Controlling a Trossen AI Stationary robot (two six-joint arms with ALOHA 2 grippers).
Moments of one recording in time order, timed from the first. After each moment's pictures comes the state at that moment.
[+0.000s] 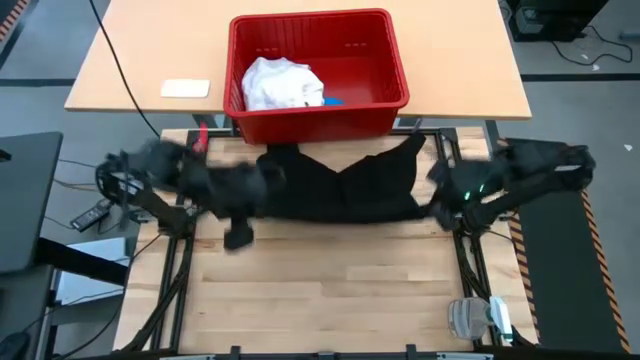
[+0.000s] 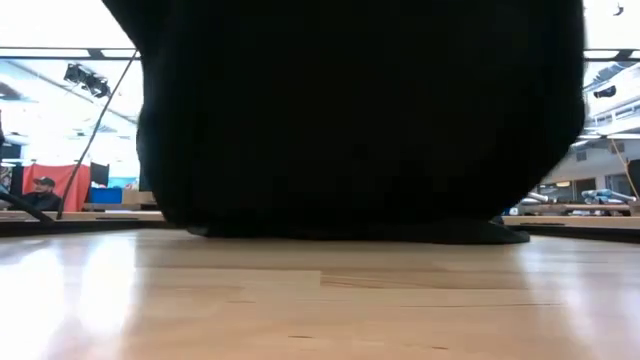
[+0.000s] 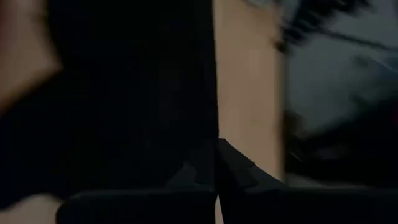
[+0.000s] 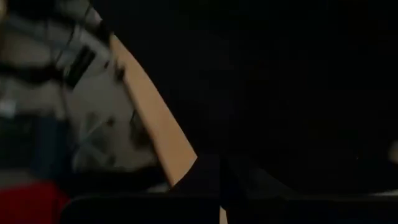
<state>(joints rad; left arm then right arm) -0.32 1.57 2.17 -1.48 -0.10 -0.47 0.30 1.02 1.37 -1.20 -0.05 1.03</state>
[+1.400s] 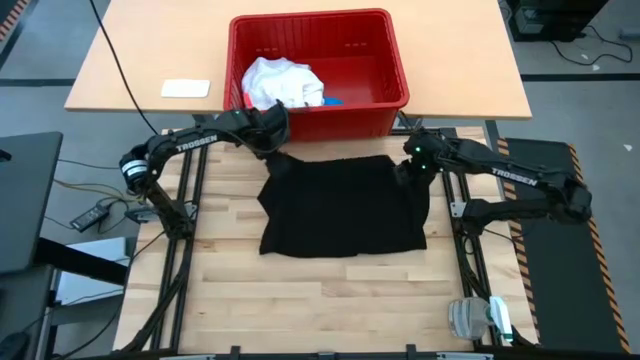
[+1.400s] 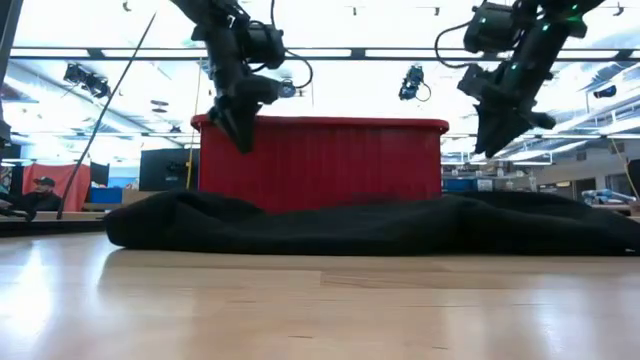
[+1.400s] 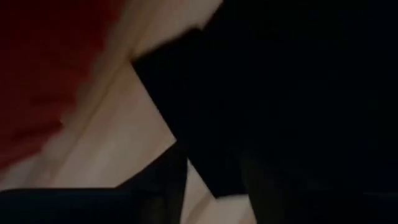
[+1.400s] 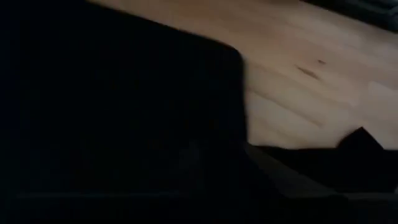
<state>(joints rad) 0.53 1.62 1.41 -1.05 -0.01 -0.06 -0.53 1.04 0.83 -0.83 0.10 0.55</state>
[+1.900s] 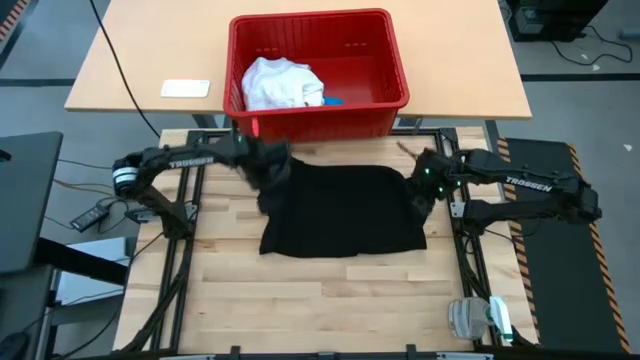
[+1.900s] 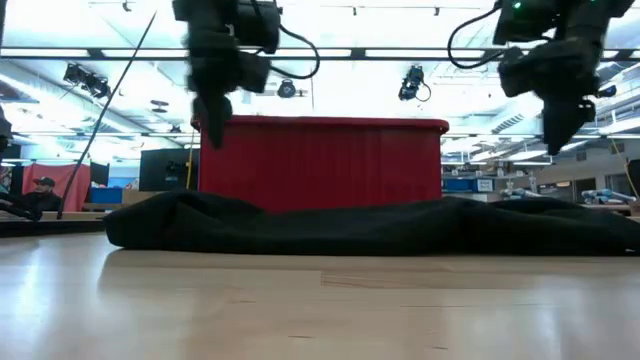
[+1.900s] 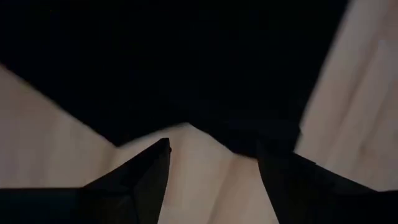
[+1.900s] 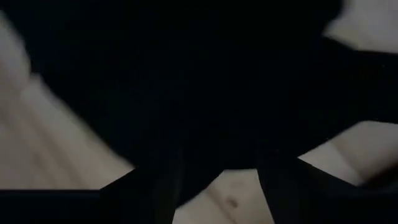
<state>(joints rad) 0.27 1.52 1.26 -1.12 0.15 -0.05 -0.32 0.92 0.80 -1.14 -0.14 0.39</state>
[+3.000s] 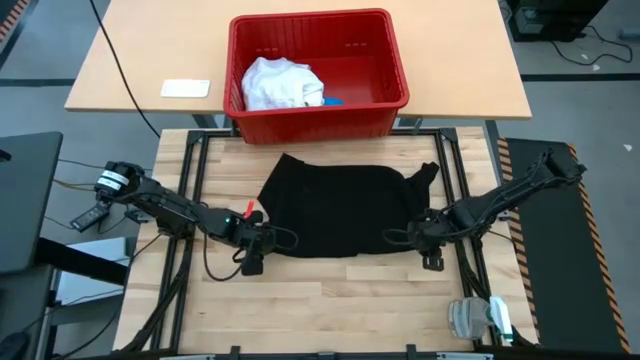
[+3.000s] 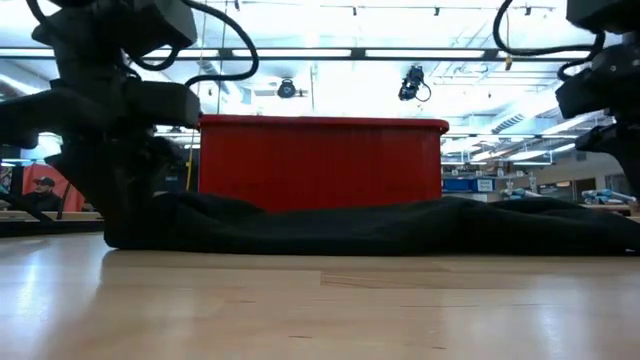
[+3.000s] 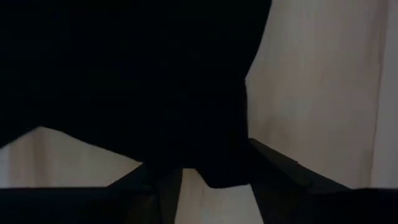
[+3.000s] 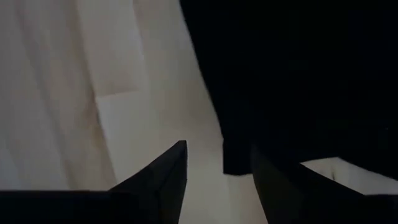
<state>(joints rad) -0.28 1.43 0.69 -0.49 -0.13 -0.33 0.40 1.08 0.59 -0.91 -0.04 0.59</state>
